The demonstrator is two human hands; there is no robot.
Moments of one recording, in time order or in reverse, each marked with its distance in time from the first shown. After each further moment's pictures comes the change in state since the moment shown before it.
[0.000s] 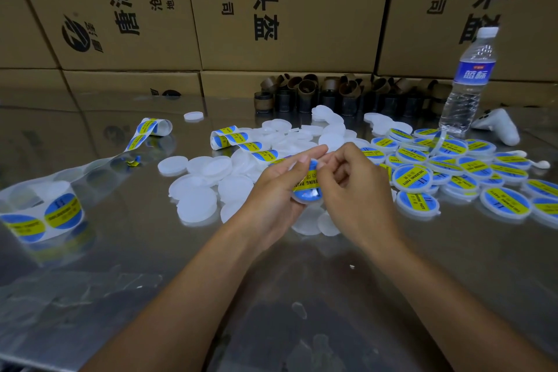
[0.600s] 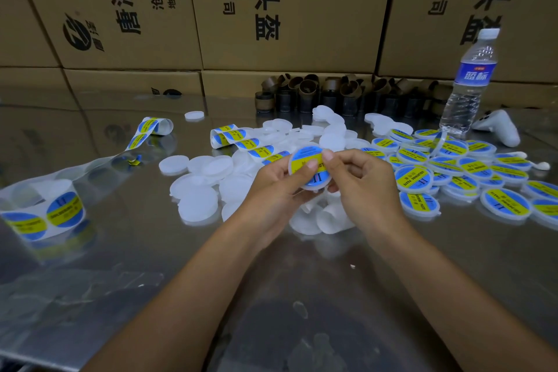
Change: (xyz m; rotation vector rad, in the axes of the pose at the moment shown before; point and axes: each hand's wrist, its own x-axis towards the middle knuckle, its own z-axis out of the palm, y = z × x) left_hand 0.000 -0.001 -0.006 0.154 0.065 0.026; right_hand 0.007 -0.002 -0.005 0.481 -0.072 0.211
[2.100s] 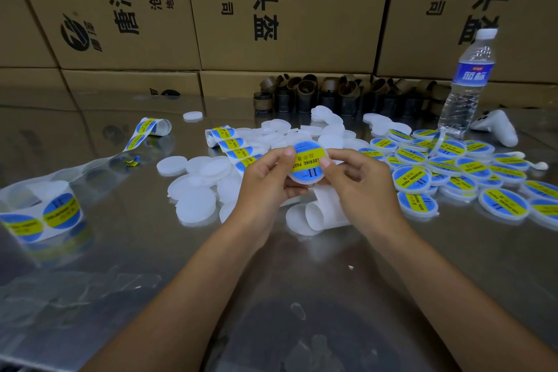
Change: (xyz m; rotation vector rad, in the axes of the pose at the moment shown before) left_hand 0.000 0.004 0.002 0.164 0.263 0.079; right_hand 0.000 0.002 -0.003 -0.081 -0.034 -0.055
